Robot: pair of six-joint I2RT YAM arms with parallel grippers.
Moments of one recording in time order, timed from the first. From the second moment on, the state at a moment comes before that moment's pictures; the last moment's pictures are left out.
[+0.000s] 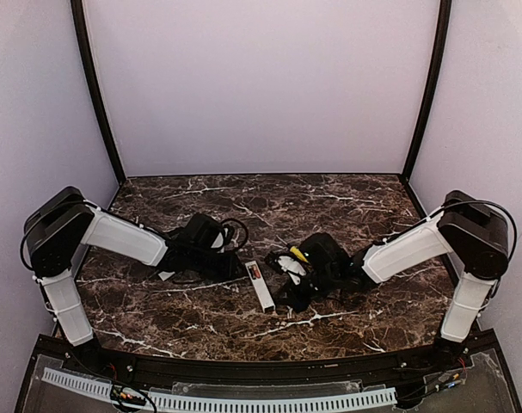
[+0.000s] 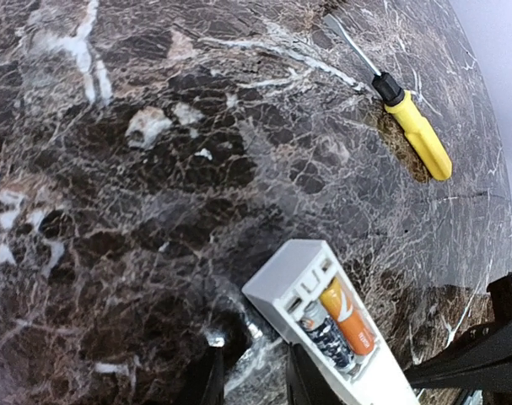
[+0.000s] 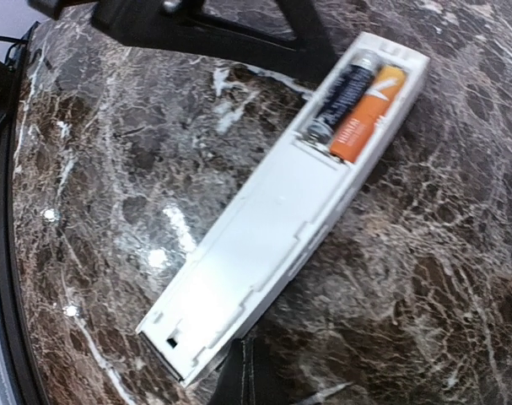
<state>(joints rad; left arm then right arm) -0.78 1.81 0.88 0.07 0.17 -0.67 0.95 1.79 0.79 0.17 -0.34 0.13</state>
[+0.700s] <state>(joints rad) -0.78 1.91 0.94 0.15 0.42 -0.55 1.02 1.90 0.87 0.35 -0.45 0.27</state>
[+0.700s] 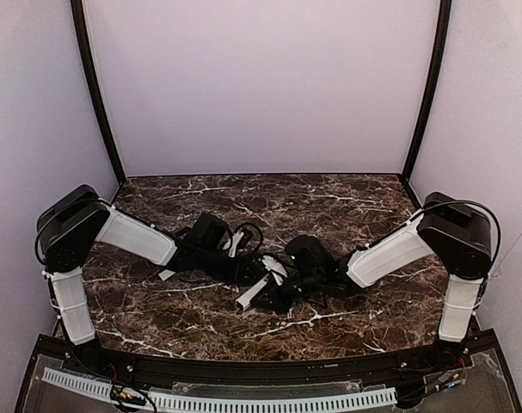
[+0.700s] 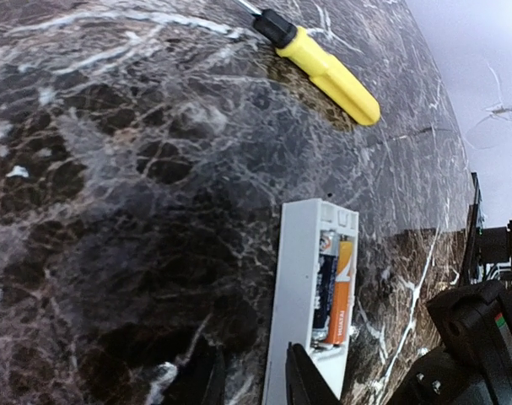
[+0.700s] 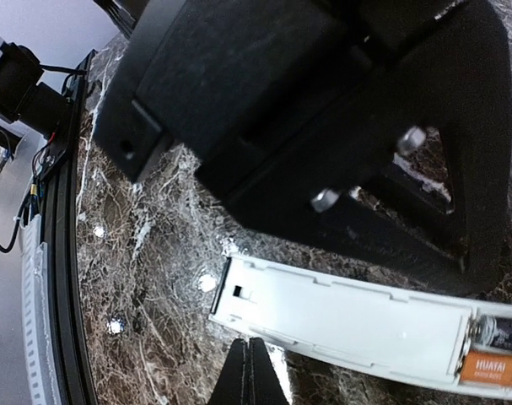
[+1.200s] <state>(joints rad) -0.81 1.93 1.01 0.04 0.46 -0.41 1.02 1.68 0.79 0.21 -0.46 0.23</state>
